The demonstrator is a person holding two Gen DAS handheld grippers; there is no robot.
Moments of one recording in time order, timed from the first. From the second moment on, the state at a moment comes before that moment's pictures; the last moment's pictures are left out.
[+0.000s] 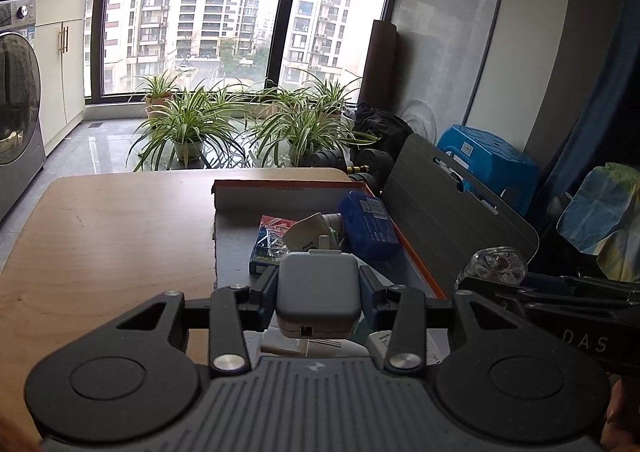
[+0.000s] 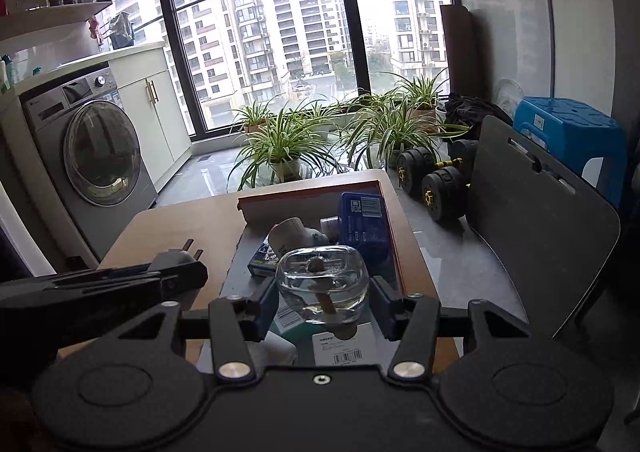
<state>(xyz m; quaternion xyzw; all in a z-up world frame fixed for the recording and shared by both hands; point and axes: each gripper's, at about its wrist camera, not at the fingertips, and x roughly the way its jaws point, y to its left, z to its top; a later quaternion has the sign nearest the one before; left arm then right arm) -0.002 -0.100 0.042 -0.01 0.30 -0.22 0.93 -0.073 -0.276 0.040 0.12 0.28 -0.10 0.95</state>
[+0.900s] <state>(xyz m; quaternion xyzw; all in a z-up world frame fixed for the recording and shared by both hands) 0.000 -0.103 0.038 -0.01 0.31 -0.21 0.93 -0.068 -0.269 0.036 0.12 0.29 -0.10 0.94</state>
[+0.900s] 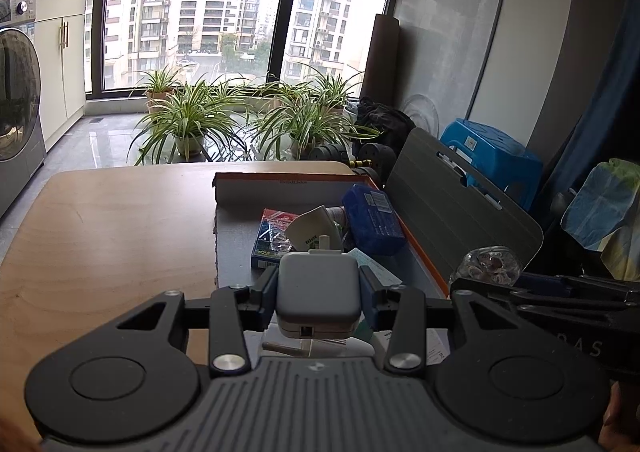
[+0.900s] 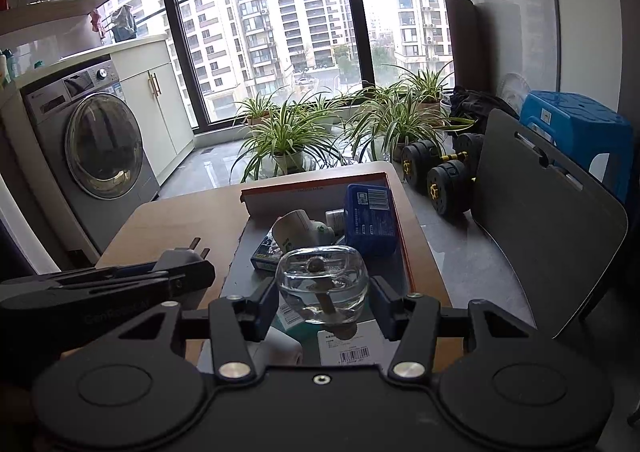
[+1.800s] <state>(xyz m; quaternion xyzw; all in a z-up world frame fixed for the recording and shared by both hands) 0.005 -0.104 0.031 -0.02 0.32 -0.21 0.92 -0.064 -0.267 0.026 0.12 0.30 -0.10 0.94</state>
